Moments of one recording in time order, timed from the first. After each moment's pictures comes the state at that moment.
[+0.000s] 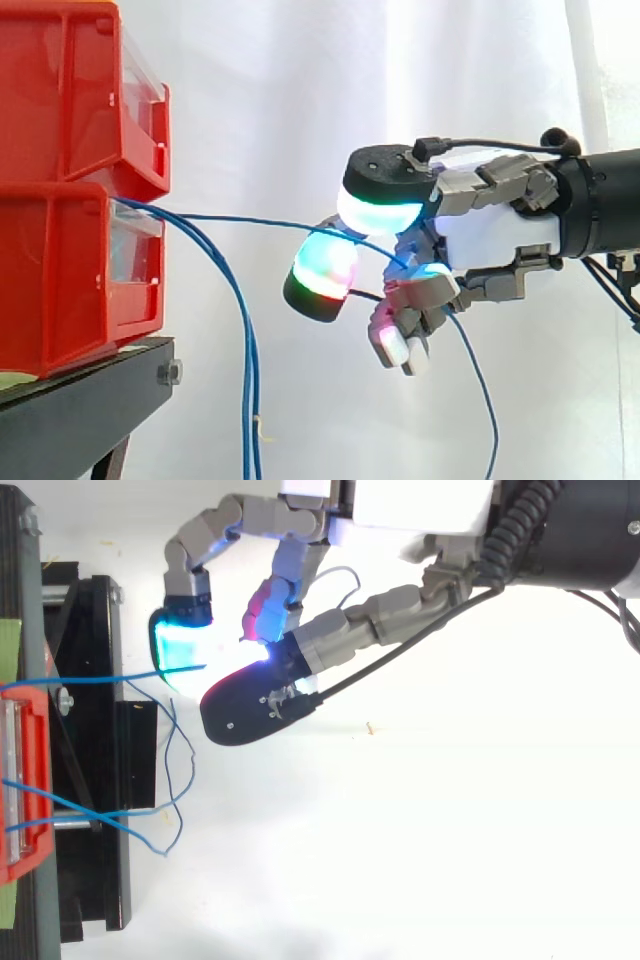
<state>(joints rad) 0.00 -2.29 -1.03 -3.06 -1.50 -0.36</state>
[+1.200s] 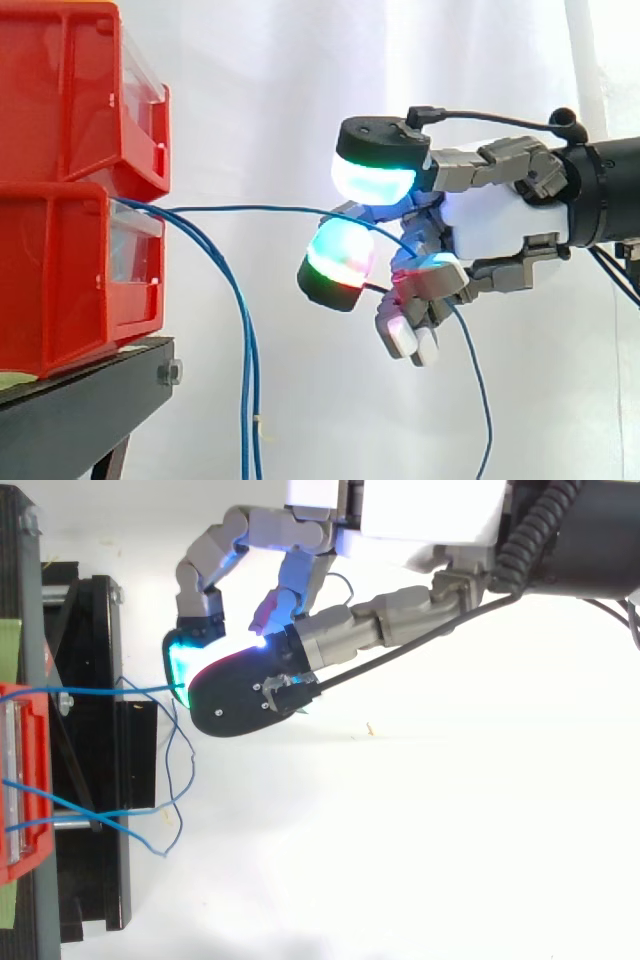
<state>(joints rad) 0.01 -2.28 -1.03 -3.08 -1.50 -0.36</state>
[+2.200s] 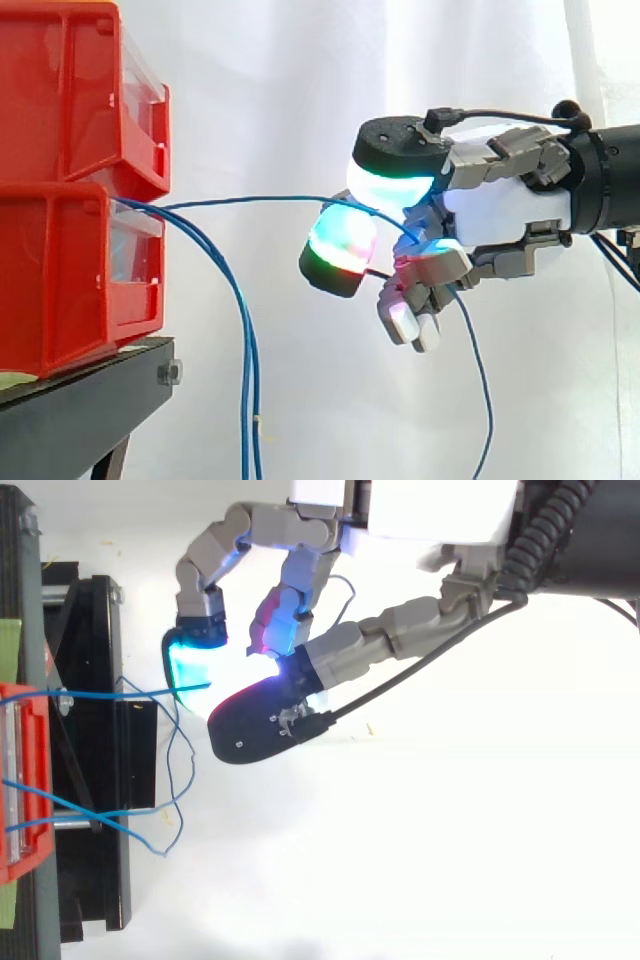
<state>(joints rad) 0.01 -2.27 -1.03 -3.09 -1.49 -0.38</state>
